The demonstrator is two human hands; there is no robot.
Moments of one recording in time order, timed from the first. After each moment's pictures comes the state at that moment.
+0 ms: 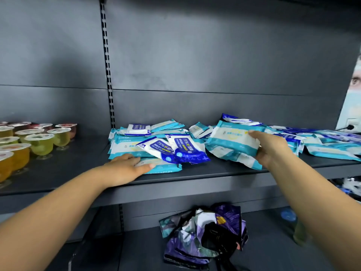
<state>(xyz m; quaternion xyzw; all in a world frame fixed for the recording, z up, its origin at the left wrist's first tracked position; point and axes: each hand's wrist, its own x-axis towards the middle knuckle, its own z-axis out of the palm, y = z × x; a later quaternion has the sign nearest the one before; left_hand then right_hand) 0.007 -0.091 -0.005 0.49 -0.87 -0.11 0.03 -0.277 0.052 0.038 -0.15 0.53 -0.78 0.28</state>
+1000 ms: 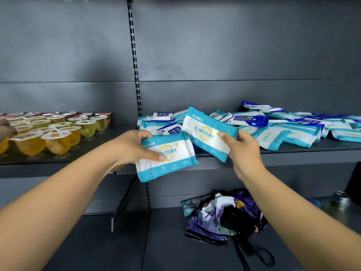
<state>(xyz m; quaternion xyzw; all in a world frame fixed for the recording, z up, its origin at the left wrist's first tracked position) 0.051 -0.012 0.029 0.46 -0.78 -0.35 0.23 -0.170 0.053 -0.013 -0.36 0.50 -0.75 0.23</state>
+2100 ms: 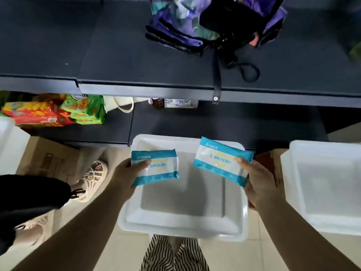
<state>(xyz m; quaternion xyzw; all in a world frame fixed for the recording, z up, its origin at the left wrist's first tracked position) -0.034 0.215 -0.516 0.63 -0.27 -0.68 0.27 -0.309 0.299 -0.483 0.03 0.69 -0.51 0.52</state>
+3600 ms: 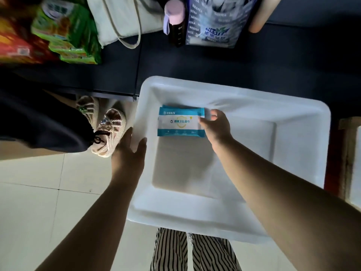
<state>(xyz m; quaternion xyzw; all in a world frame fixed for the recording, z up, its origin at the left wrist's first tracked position) 0.011 0.226 -0.666 0.79 -0.52 -0.33 0.10 -0.179 0.192 -0.714 -0.23 0.81 -0.26 0.48</state>
